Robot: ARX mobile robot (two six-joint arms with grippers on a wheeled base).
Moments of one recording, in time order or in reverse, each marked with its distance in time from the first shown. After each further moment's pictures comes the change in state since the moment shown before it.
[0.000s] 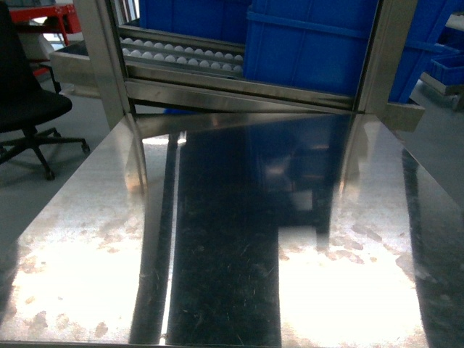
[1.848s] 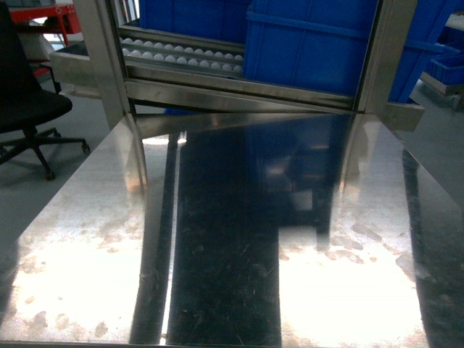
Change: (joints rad) left arm 0.000 -0.317 0.001 -0.327 0.000 0.000; right arm 0.000 0.000 0.000 0.000 0.000 0.000
